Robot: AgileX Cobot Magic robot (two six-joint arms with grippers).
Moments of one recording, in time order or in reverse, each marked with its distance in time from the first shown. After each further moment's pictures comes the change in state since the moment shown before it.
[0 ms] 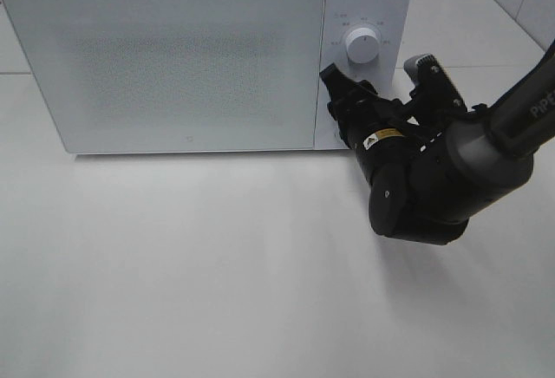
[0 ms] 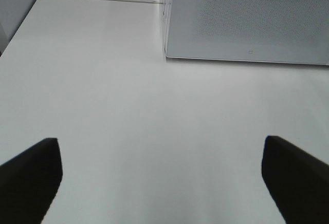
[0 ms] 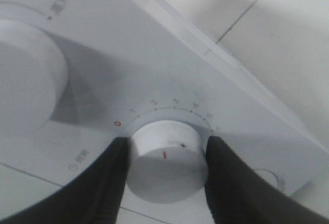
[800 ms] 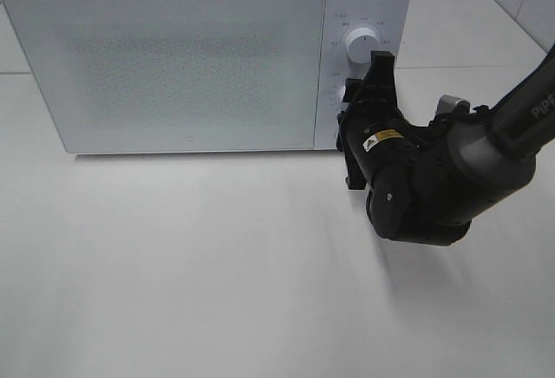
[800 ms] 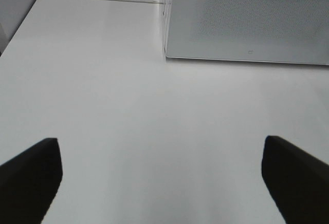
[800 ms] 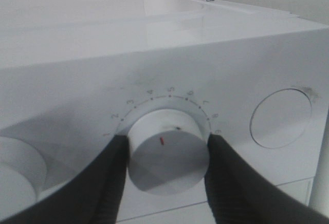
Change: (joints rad) left arm 0.000 0.000 0.000 0.000 0.000 0.000; right arm -0.004 0.001 0.007 -0.035 -0.008 0.677
